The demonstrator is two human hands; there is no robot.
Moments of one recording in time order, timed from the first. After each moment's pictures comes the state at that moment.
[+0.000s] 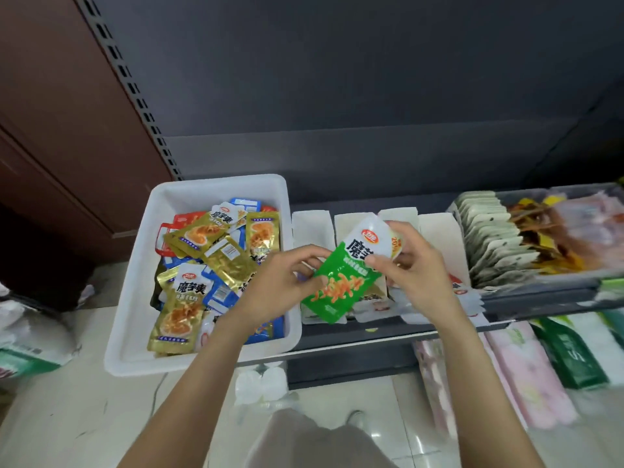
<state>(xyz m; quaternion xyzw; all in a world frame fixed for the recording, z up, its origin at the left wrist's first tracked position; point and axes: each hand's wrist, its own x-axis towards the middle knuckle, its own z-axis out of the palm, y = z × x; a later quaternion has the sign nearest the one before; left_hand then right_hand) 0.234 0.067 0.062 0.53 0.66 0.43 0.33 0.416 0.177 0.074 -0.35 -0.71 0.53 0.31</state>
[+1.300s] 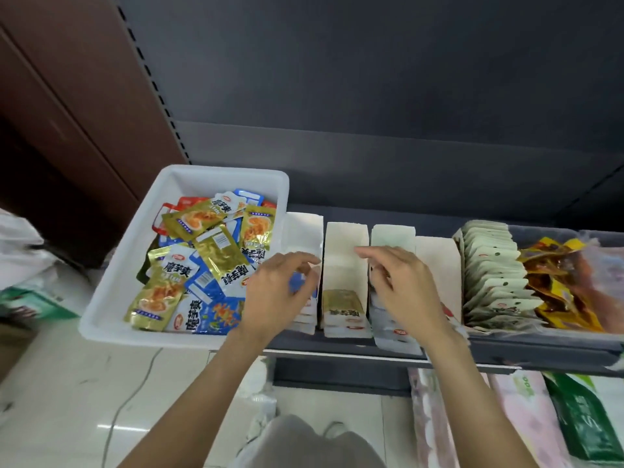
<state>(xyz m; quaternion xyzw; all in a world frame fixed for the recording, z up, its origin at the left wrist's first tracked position) 0.282 0.095 0.020 0.49 0.77 0.41 -0.02 0.435 0.229 0.053 -0.27 -0.91 0.24 0.20</state>
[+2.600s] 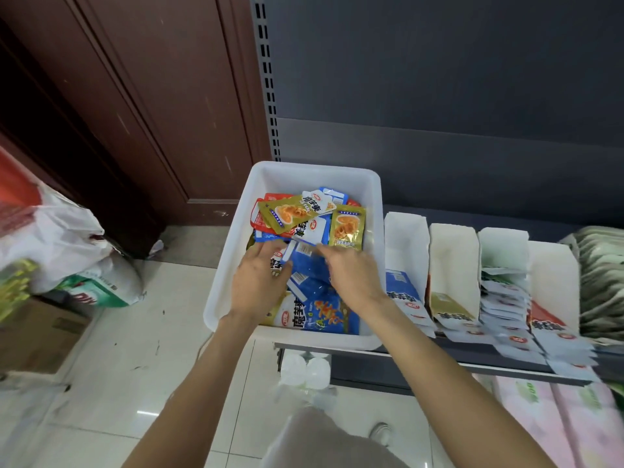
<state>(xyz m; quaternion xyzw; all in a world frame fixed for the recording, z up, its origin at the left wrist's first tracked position) 0.123 -0.027 -0.016 0.34 0.88 0.33 0.04 0.232 0.106 0.001 -0.22 -0.97 0.08 0.08</state>
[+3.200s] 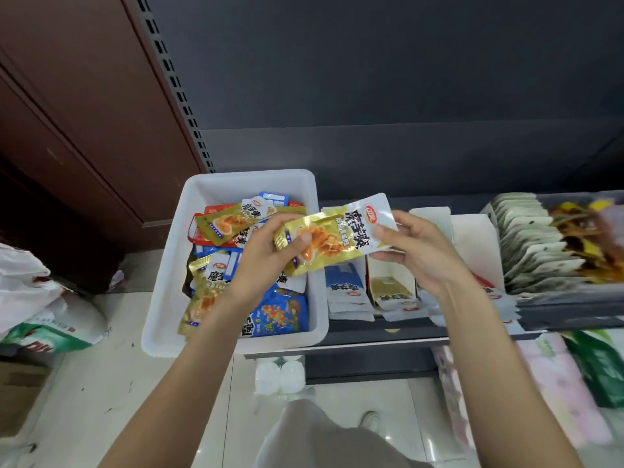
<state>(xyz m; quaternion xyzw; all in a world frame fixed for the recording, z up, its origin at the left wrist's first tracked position) 0.195 0.049 0.067 0.36 0.64 0.59 0.33 0.372 0.185 0.090 -0.32 -0.57 0.73 0.21</state>
